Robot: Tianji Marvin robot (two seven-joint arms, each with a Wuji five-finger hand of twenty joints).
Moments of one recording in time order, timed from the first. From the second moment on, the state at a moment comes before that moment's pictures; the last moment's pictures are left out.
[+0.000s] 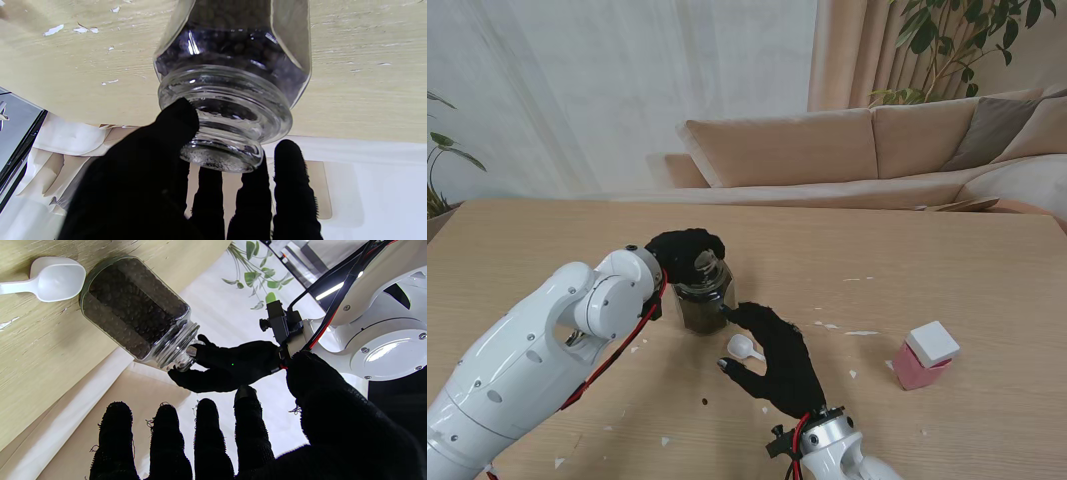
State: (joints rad) left arm 1.19 -1.03 -0.95 -1.74 0.77 0.26 -0.47; right arm -1.91 -1.17 1.00 -1.84 -0.63 -0.15 -0.47; left_hand 1.05 -0.46 0.65 -0.10 0.34 0.12 0.58 0.49 0.27 0.14 0.49 0.59 0.26 0.25 0.51 0.74 0.18 0.27 0.96 0.80; right_hand 0.55 -0.36 0.58 0.01 0.34 -0.06 0.33 0.35 0.29 0.04 0.35 0.21 0.27 0.11 0.18 0.21 -0.01 0.26 0.69 0.54
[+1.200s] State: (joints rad) left arm 1.94 -1.08 -1.51 -2.03 0.47 -0.19 -0.10; right arm -1.90 -1.17 0.99 -1.83 -0.60 -0.11 -0.46; left_hand 0.87 -0.16 0.06 -0.05 0.22 0.08 0.23 0.27 0.15 0.09 0.10 0.30 0.06 0.13 0.03 0.32 -0.07 0.21 0.08 0.45; right_hand 0.55 -0.35 0.55 0.01 0.34 -0.06 0.33 0.35 0.29 0.03 0.35 0.21 0.27 0.11 0.18 0.21 -0.02 0.27 0.69 0.55
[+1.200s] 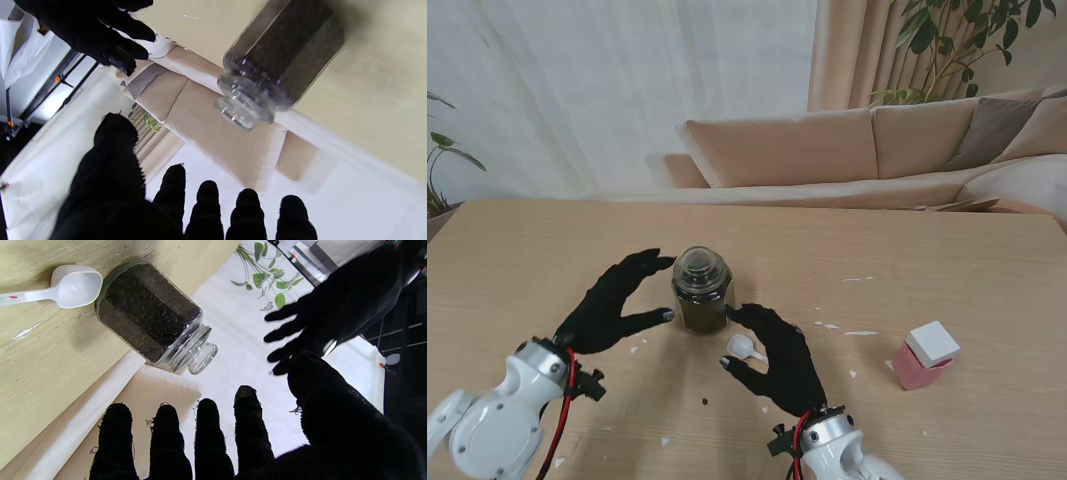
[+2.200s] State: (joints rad) left arm 2.04 -1.13 -1.41 -1.77 0.12 -0.41 0.07; right arm -1.77 -1.20 0.92 -1.67 -0.42 -0.15 -0.39; left_hand 0.89 -0.16 0.07 -0.05 0.22 0.08 0.27 0.23 0.14 0.09 0.07 0.28 0.06 0.11 0.01 0.22 -0.06 0.20 0.02 0.25; right_hand 0.54 -0.24 0.49 0.03 0.22 -0.09 0.30 0.30 0.22 -0.04 0.33 0.20 0.20 0.06 0.13 0.21 -0.08 0.22 0.58 0.55
